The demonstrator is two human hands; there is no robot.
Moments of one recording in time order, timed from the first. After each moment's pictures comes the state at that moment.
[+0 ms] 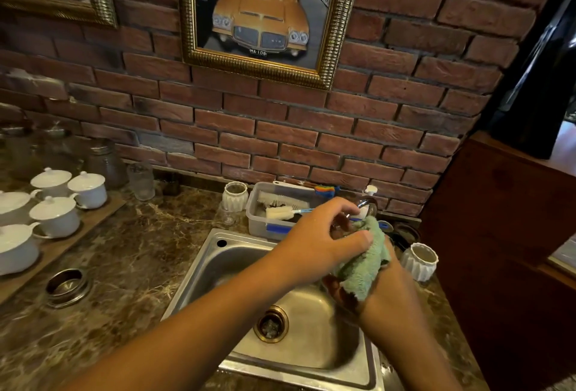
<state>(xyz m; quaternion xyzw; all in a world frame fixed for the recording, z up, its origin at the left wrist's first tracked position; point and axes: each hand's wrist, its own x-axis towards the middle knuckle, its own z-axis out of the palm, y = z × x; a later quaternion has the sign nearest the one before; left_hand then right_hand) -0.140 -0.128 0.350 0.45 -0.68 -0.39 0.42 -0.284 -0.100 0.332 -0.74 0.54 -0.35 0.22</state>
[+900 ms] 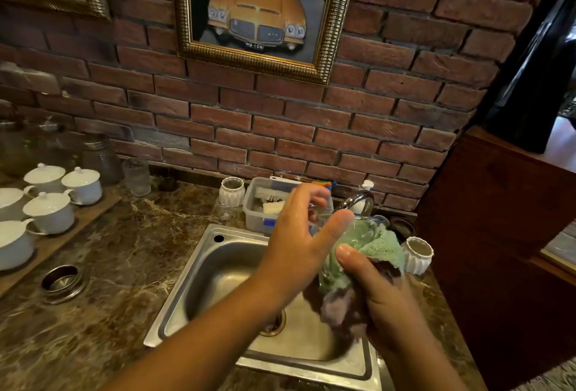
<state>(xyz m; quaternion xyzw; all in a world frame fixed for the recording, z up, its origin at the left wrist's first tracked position) -0.140 -0.113 0.330 0.45 -0.60 -0.31 0.59 -0.277 -0.092 0.326 -0.45 0.41 -0.48 0.63</state>
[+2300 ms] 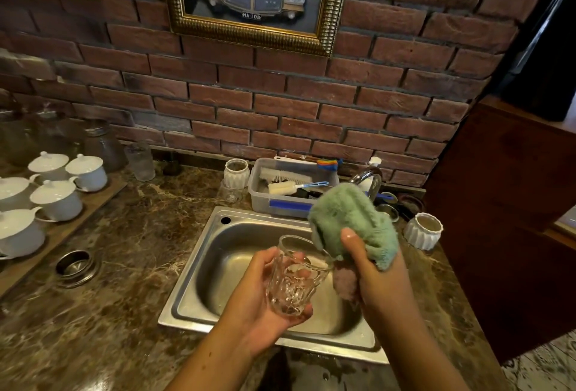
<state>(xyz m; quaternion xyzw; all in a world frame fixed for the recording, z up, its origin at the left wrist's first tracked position) -0.117 -0.069 0.264 0.39 -0.04 -0.76 0.52 -0.268 -0.093 0.302 -0.49 0.47 -0.52 0.51</state>
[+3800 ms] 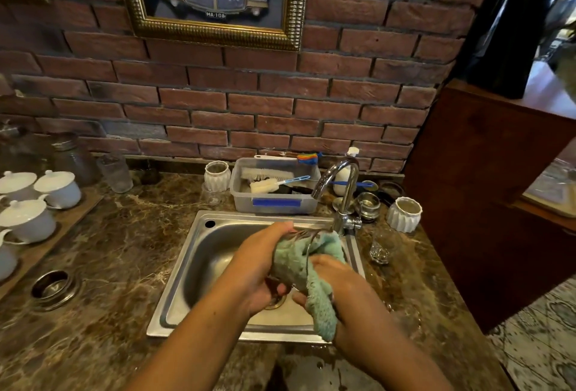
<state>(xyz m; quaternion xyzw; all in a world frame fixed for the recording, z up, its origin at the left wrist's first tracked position) -0.131 -0.092 0.297 0.51 -0.22 -0.68 0.47 -0.288 -0.068 0.281 -0.85 0.40 -0.28 0.20</state>
